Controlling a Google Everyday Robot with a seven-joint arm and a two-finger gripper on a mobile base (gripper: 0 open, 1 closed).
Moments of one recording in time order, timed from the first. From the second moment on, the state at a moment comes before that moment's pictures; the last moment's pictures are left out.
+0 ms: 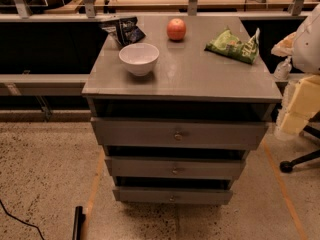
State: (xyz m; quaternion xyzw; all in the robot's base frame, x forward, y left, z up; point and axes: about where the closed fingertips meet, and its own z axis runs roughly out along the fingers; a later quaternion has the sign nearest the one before) arm 0.438 -0.216 0.977 -0.60 0.78 -0.04 0.16
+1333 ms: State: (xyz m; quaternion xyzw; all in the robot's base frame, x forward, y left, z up) arm 0.566 -0.255 0.985 -0.50 0.79 0.03 0.35
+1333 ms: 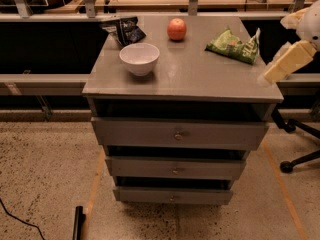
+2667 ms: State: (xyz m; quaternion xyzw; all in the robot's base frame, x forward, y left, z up) arm 0.674 -0.257 0.949 -0.39 0.82 0.07 0.41
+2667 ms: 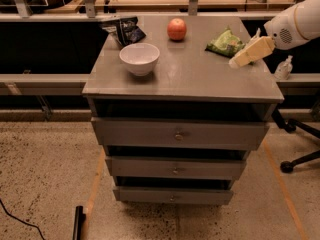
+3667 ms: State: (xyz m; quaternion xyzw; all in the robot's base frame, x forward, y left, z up) arm 0.787 -0.296 0.903 -0.26 0.84 0.05 0.47
